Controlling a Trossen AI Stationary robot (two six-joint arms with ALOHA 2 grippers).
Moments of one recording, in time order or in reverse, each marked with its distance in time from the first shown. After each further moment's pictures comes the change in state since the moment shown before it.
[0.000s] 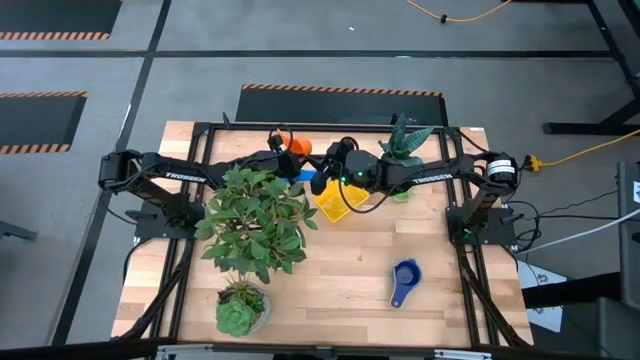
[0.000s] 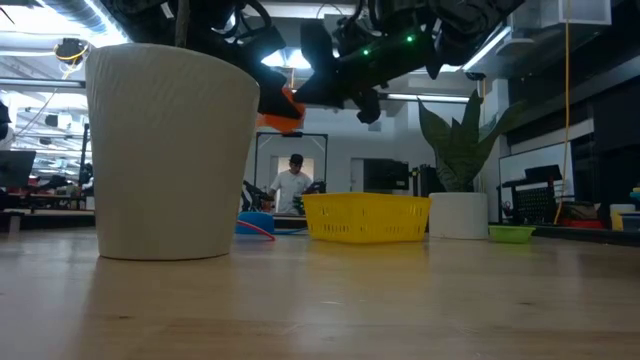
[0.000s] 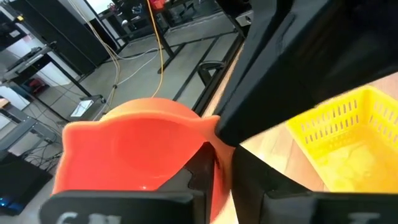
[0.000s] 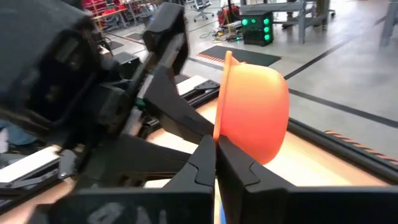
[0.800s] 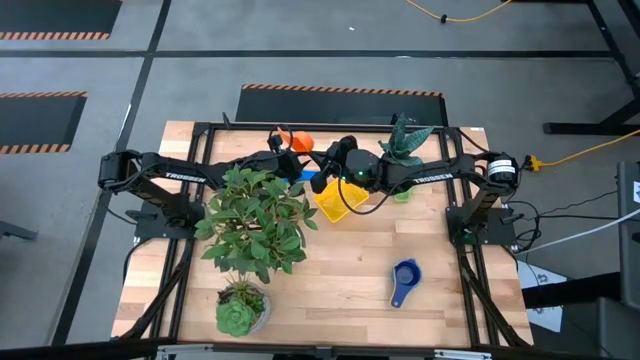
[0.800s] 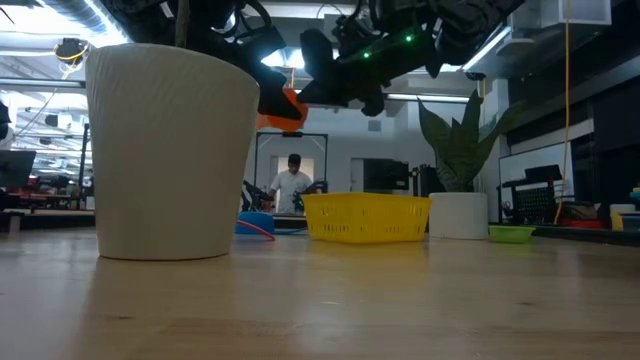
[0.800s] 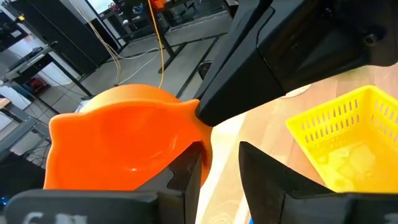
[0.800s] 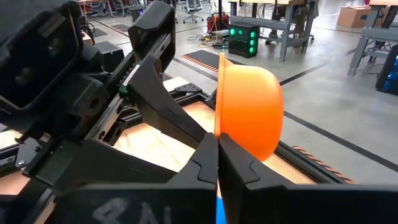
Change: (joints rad) left arm 0.001 0.000 0.000 -0.006 -0.007 -0.002; right arm 0.001 -0.007 0.000 0.004 0.056 -0.154
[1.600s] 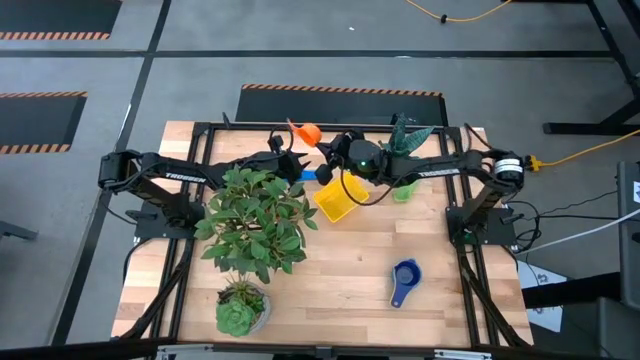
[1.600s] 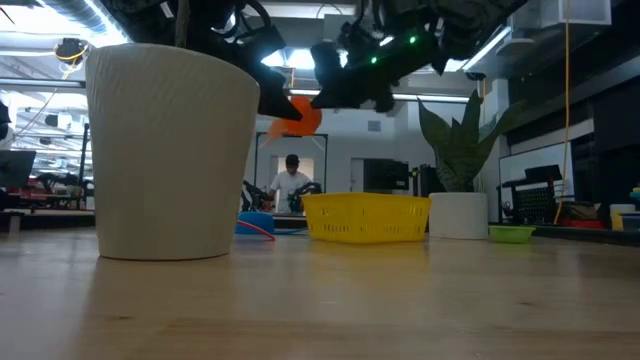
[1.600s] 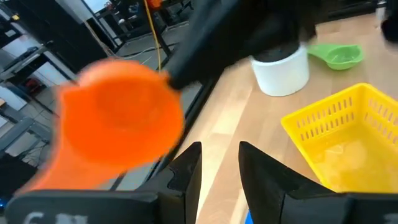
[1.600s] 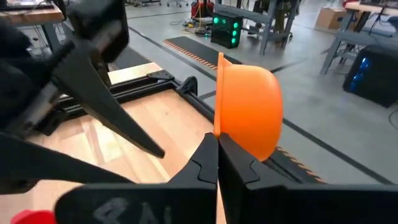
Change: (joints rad) left arm 0.000 0.001 -0.001 -0.003 0.013 -0.001; right arm -0.053 -0.058 0.002 -0.122 0.008 -0.084
